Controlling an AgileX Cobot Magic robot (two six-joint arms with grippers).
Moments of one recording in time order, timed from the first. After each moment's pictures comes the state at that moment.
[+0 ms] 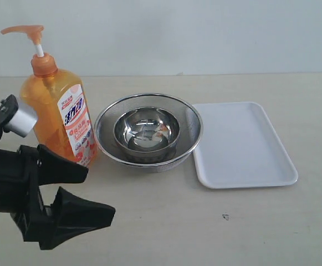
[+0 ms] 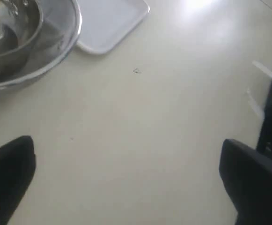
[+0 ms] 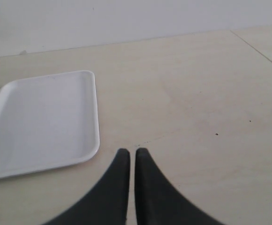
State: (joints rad) left arm -0.27 1.27 -0.47 -1.43 0.74 1.63; right arm -0.07 0.00 0.00 0.02 0.36 0.08
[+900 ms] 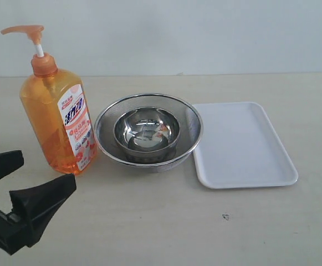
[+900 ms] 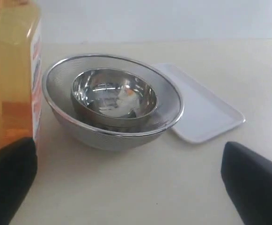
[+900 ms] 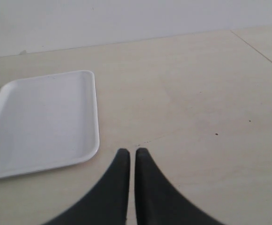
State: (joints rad) left arm -0.62 0.95 -0.06 -0.05 -0.55 -0.16; right arm -0.07 0.00 0.00 0.02 0.36 0.08
